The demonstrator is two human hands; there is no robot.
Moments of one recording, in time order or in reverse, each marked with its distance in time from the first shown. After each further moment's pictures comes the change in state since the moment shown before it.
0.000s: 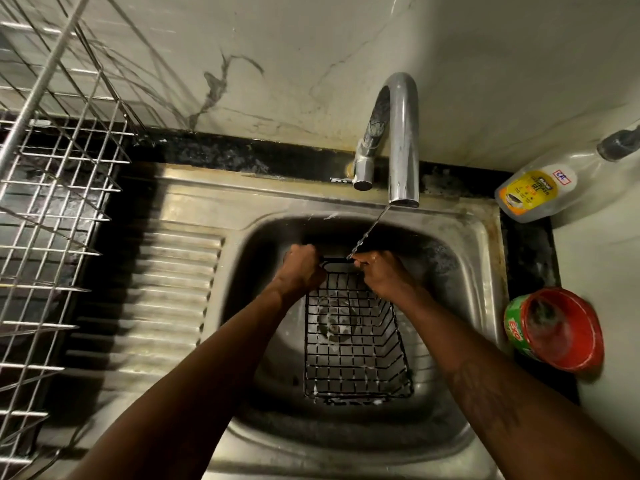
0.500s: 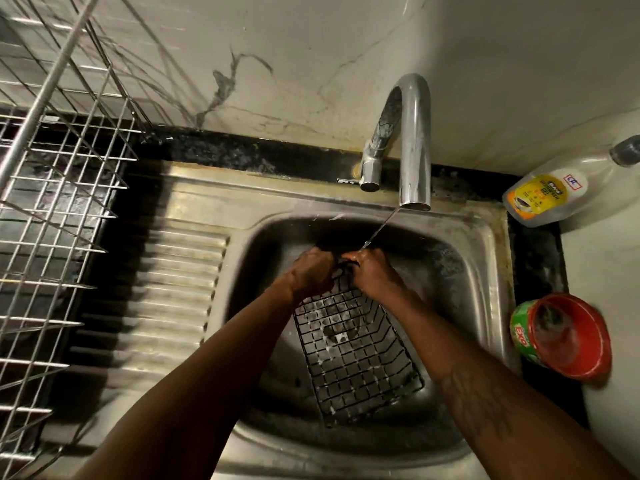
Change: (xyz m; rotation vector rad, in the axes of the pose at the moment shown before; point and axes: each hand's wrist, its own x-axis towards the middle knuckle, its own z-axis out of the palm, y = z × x) left_hand 0.009 0.003 0.004 0.182 -0.156 0.168; right_hand 0.002 -0.030 0.012 0.063 0.052 -0.044
